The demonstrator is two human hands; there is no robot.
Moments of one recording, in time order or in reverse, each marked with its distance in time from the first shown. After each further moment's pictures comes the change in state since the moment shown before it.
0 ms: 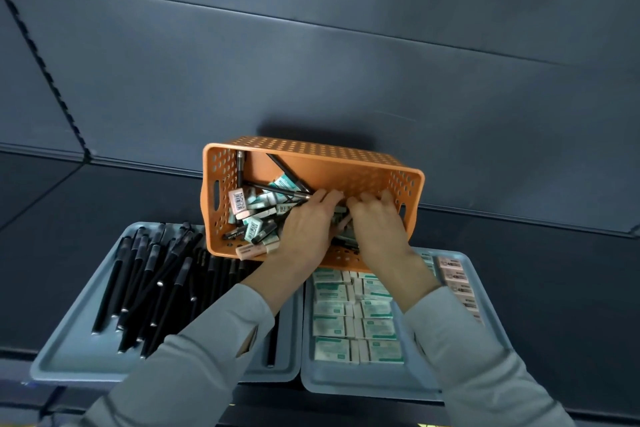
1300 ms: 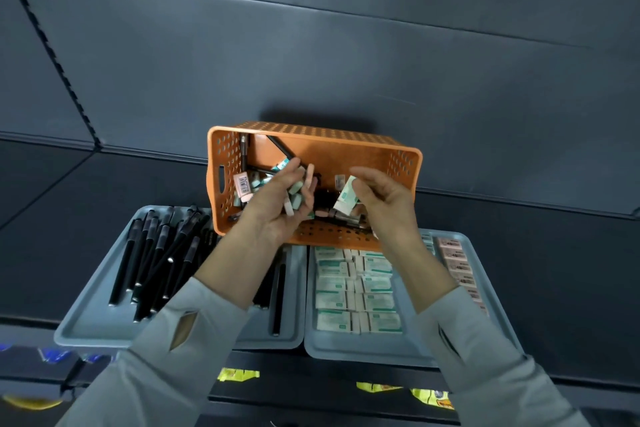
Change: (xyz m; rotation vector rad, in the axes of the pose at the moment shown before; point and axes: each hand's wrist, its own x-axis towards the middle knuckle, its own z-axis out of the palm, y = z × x) left_hand -0.010 0.010 -0.077 -1.915 0.083 -1.167; right_hand -0.022 0.001 0.006 1.628 0.203 0.399
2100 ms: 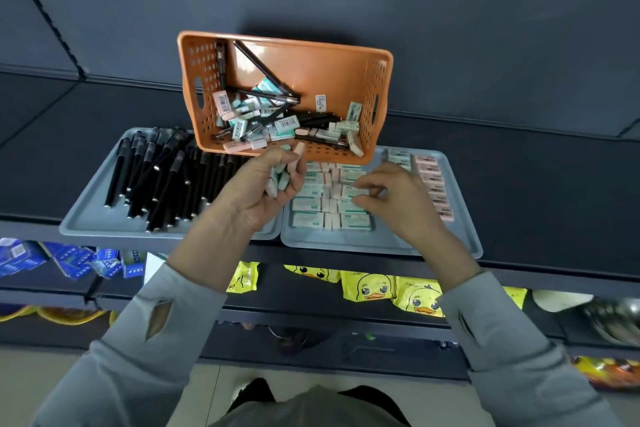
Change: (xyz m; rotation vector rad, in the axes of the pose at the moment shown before) left_hand -0.065 -0.066 -0.042 0.188 -0.112 -0.011; right_hand -0.083 0.044 -0.085 -0.795 -0.248 -0.297
